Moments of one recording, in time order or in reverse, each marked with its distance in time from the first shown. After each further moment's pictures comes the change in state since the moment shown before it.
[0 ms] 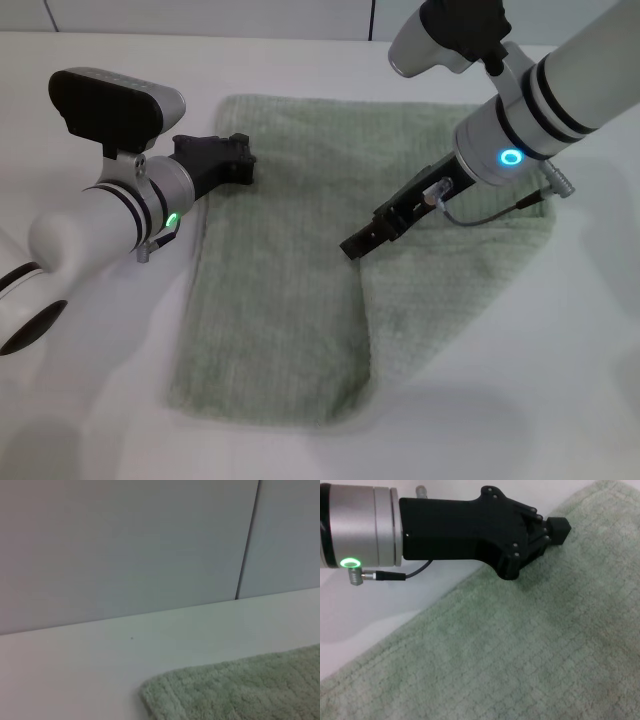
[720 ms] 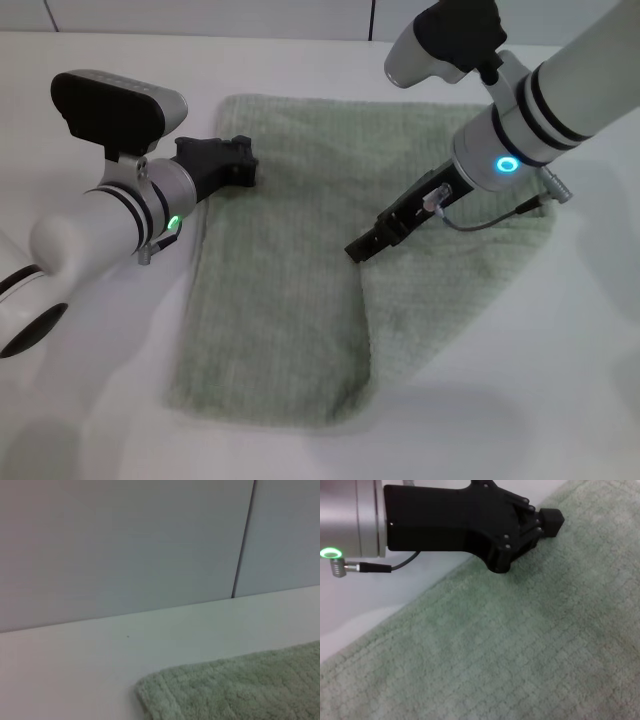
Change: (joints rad) left arm 0.006 0.000 0.010 0.007 -0.003 0.000 0.000; right arm 0.003 0.009 -0.023 -0.013 -0.024 -0.029 0.018
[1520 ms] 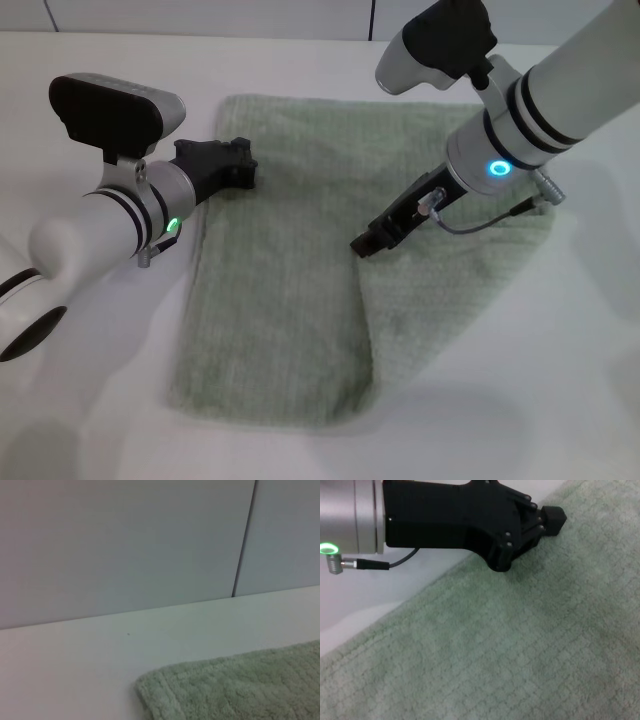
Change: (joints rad) left arm 0.010 0.000 0.002 0.008 -0.005 0.000 0.000; right arm 0.012 0.005 -0.022 -0.014 -0.001 -0.020 0.004
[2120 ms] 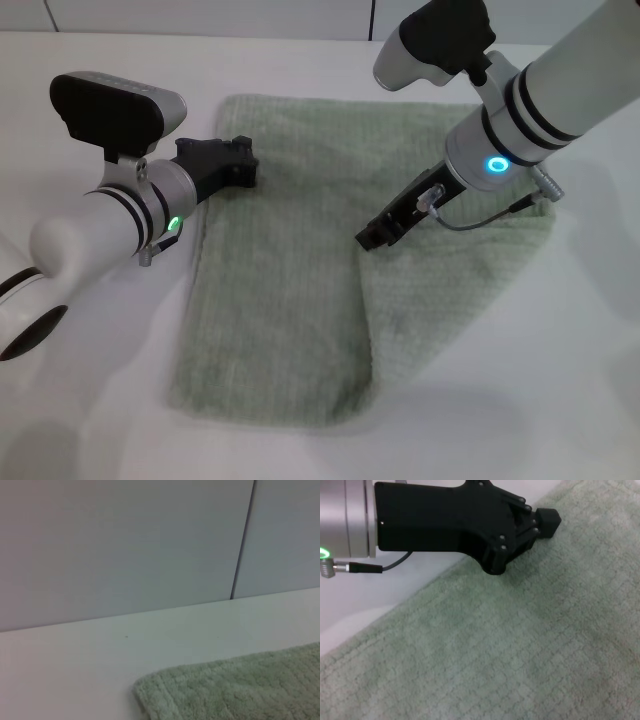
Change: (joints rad) left arm 0.000 0.000 0.000 0.004 0.000 0.000 0.000; right arm 0.009 -0.001 -0.006 -0.002 -0.011 -0.005 0.022
